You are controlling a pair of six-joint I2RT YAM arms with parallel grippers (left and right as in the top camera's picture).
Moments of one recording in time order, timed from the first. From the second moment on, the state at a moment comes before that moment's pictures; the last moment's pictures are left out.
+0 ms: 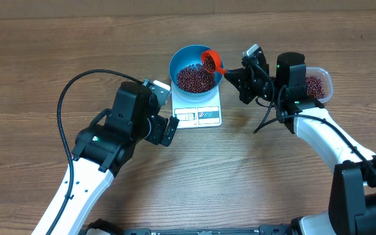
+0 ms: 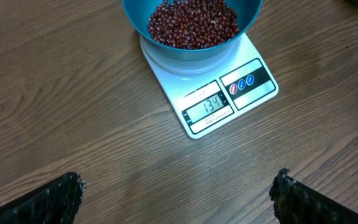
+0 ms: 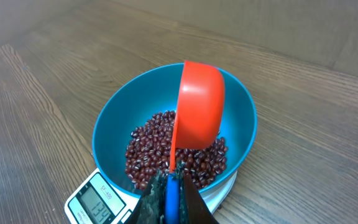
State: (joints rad) left arm -0.42 1.20 1.09 -0.78 0.00 0.03; right arm 0.17 1.65 0.97 0.14 -0.64 -0.17
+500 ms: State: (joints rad) left arm -0.42 1.20 1.09 -0.78 0.00 0.03; right arm 0.17 1.65 0.97 0.14 -0.63 -0.17
